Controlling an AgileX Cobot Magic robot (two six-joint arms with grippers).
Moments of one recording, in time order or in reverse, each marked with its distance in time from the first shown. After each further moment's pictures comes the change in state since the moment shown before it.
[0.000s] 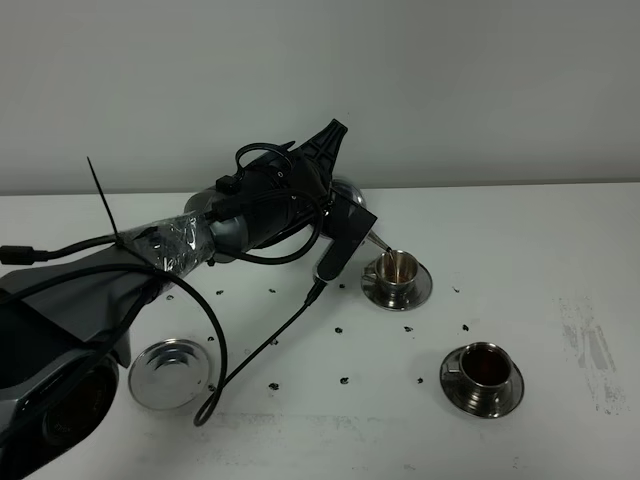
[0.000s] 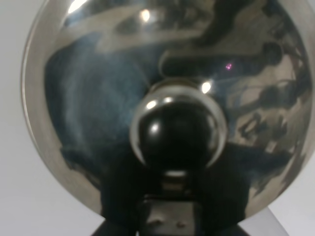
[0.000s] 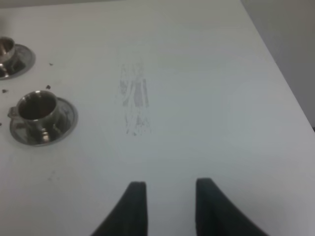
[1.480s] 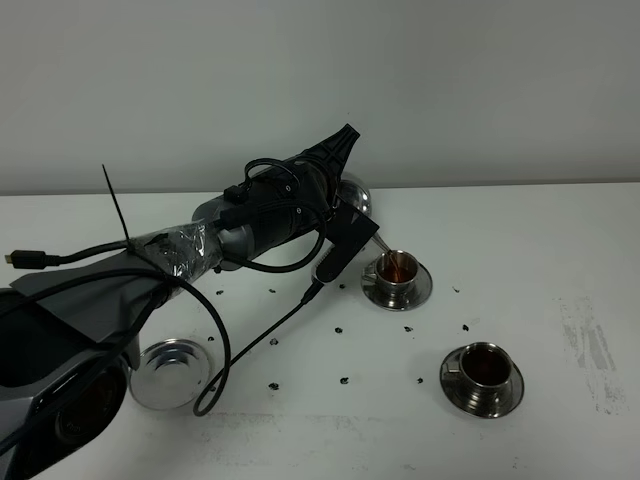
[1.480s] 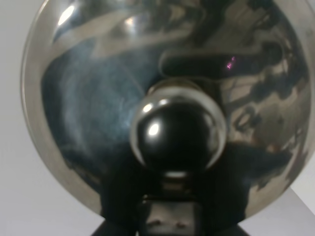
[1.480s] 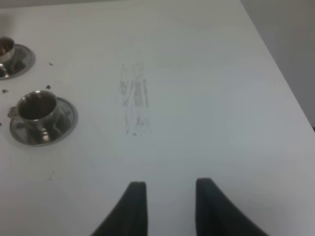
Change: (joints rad) left arm 0.000 0.028 0.000 0.108 -0.087 -0.007; right arm 0.000 0.000 0.000 0.000 0.000 0.000
